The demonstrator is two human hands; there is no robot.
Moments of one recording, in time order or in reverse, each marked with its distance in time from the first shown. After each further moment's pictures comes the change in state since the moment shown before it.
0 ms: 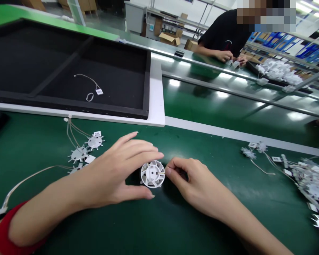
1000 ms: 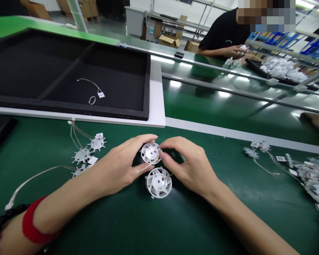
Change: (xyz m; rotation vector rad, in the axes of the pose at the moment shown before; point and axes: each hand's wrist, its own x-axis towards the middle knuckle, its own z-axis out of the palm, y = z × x) left_hand 0.008 0.000 0.019 -0.211 0.126 -0.368; right_hand 0.031 0.016 0.009 -0.024 0.458 -0.503
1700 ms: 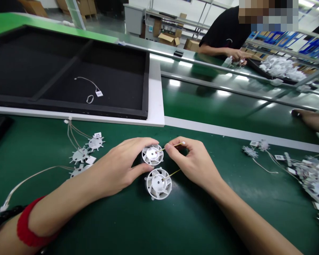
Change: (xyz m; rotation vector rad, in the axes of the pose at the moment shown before) left_hand 0.003 0.002 -0.002 0.066 -0.036 0.052; right_hand 0.005 0.003 -0.009 0.106 -0.016 0.311
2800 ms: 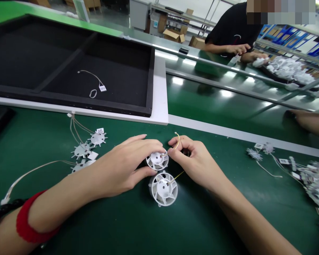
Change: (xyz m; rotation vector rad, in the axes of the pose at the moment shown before) left_hand 0.003 0.003 -0.005 0.028 -0.097 0.200; right_hand 0.002 0.001 0.003 0.177 -0.123 0.214
